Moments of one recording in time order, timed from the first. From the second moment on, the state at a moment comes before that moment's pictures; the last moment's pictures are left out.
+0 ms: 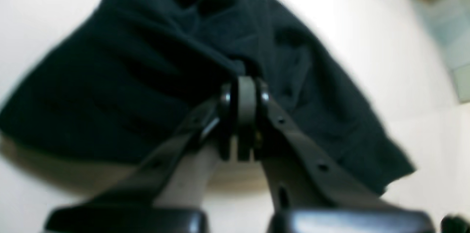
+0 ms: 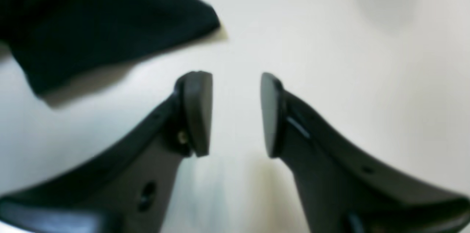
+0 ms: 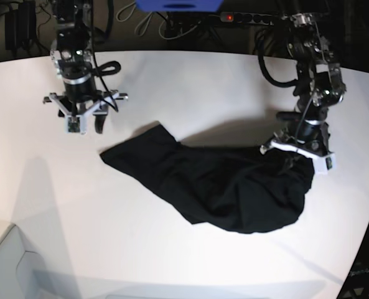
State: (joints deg) left arm 8.5 -4.4 -13.2 105.4 -30.4 0.6 39.6; right arm -20.7 3.0 2.0 104.2 -0.1 0.0 -25.0
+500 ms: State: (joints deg) left arm 14.5 -4.6 -17.0 105.4 -30.2 0.5 39.3; right arm 2.8 2.9 -6.6 80.8 0.1 0.1 -31.2
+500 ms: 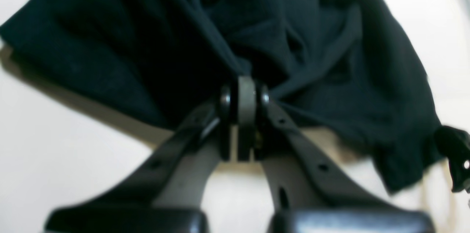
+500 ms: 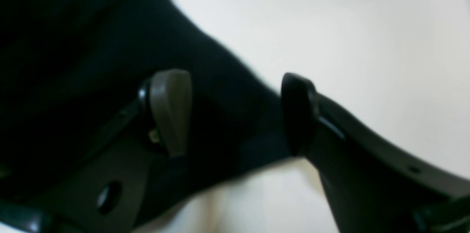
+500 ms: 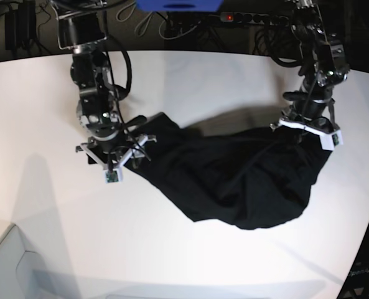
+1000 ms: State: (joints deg) left arm 15.0 -4.4 -19.9 107.8 -30.9 0.3 40.2; right arm -1.3 3.1 -6.7 79.4 0.2 0.1 -28.6
